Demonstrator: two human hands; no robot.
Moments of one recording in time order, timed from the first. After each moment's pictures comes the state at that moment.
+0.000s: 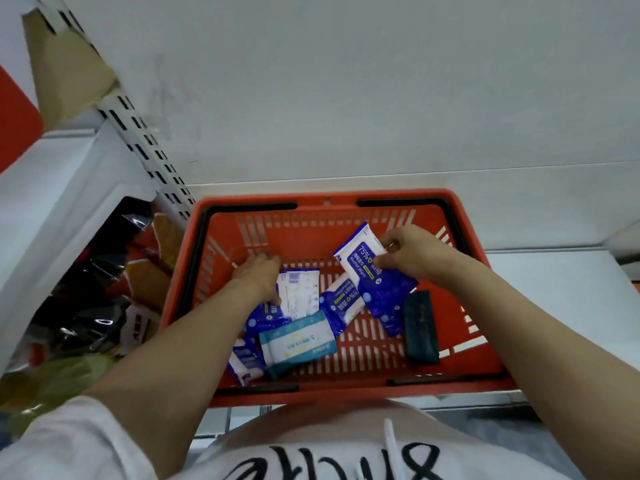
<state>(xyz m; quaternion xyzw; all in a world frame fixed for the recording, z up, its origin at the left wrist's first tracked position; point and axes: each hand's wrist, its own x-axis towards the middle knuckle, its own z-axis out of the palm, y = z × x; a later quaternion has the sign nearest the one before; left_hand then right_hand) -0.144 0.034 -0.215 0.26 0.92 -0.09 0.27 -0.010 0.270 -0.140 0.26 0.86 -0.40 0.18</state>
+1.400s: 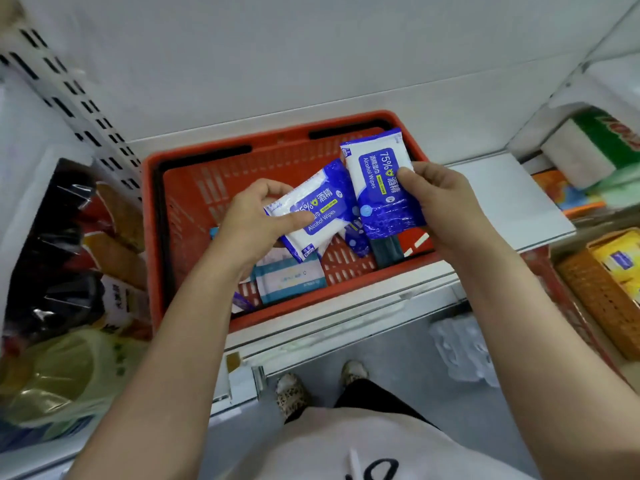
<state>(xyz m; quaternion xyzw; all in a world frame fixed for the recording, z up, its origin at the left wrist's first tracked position) -0.051 0.015 -0.124 0.21 0.71 0.58 0.34 0.114 0.198 -0.103 0.38 0.63 -0.65 -0.22</state>
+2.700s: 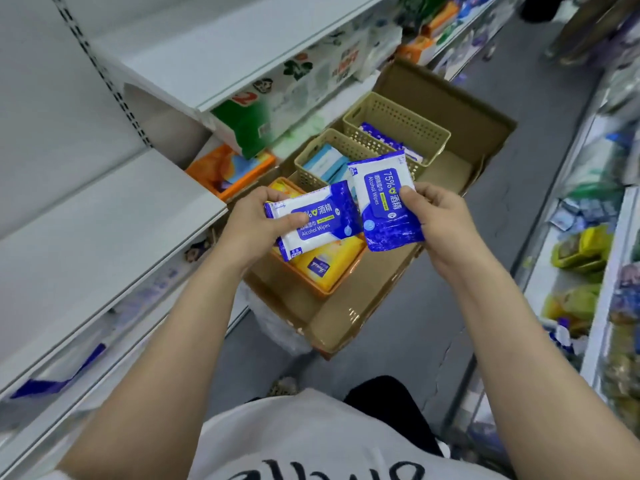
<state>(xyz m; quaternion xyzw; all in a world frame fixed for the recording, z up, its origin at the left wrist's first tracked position) 0.477 0.472 -0.158 0.41 0.65 0.42 0.49 0.727 0.509 -0.107 0.59 0.42 -0.56 -0.39</state>
